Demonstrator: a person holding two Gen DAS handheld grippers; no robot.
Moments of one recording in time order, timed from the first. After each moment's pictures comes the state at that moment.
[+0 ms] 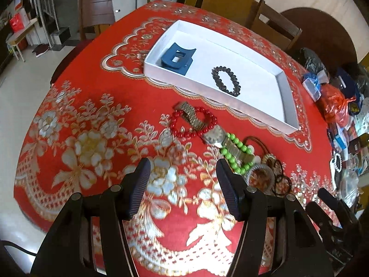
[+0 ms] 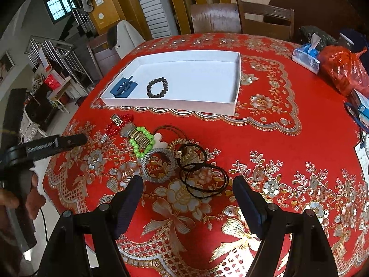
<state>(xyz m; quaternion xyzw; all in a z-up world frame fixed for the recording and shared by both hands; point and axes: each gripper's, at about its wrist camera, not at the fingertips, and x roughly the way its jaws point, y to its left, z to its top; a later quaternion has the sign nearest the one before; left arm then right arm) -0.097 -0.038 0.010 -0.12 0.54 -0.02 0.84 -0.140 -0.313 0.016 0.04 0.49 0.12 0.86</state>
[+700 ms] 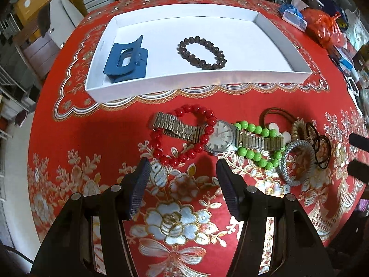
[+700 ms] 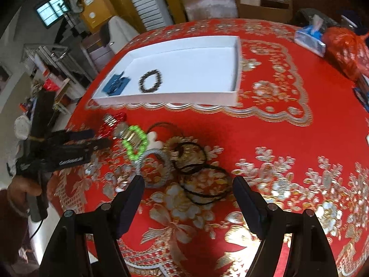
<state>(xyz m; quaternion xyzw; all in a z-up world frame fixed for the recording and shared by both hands) -0.044 -0.065 -0.036 0.09 0.55 -0.13 0.82 -0.116 -0.314 -0.004 0.07 0.52 0.14 0.84</state>
